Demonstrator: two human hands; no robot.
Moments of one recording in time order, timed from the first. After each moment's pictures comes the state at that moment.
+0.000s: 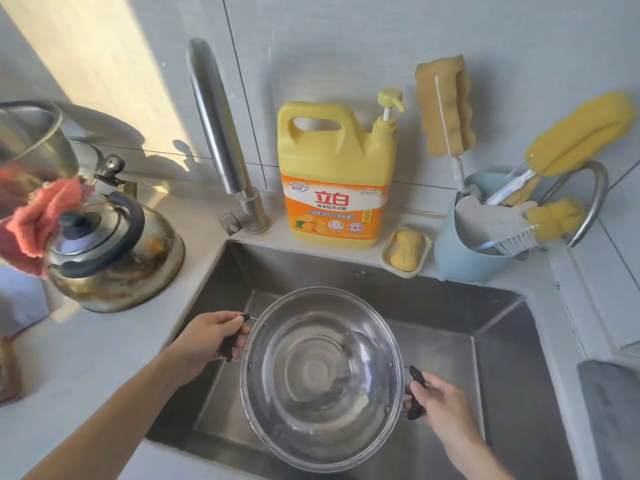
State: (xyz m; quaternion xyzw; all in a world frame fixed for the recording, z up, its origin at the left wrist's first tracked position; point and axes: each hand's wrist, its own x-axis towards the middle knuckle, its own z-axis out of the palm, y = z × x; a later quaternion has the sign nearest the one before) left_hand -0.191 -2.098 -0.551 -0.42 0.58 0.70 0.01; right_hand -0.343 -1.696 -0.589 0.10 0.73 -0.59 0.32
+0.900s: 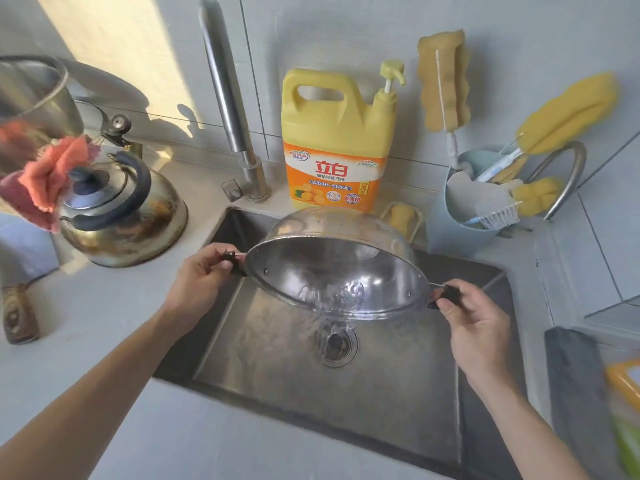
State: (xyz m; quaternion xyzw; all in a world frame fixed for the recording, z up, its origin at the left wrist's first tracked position) left_hand -0.184 -2.075 -0.499 -0.30 0.74 0.56 -0.20; right_hand -0.379 -1.688 -0.491 -0.11 0.77 -0.63 0.04
